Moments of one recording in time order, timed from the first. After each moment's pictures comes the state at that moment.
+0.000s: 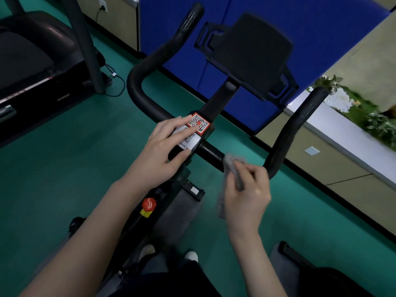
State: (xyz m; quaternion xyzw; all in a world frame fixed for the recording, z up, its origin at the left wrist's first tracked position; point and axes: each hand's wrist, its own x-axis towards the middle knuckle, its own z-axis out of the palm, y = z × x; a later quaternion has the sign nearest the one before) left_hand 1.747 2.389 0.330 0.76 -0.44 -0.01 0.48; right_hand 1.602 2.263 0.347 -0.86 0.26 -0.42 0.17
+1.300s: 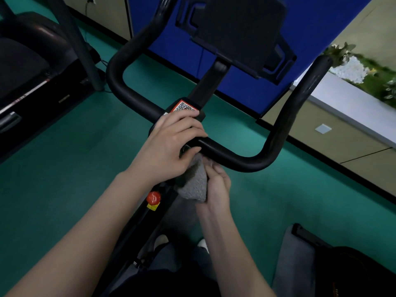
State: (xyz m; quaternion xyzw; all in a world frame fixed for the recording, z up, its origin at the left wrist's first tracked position) left_hand 1.742 2.359 0.342 0.77 -0.53 0.06 0.35; right_hand 1.636 2.292 0.328 -0.24 0.42 -0.26 0.84
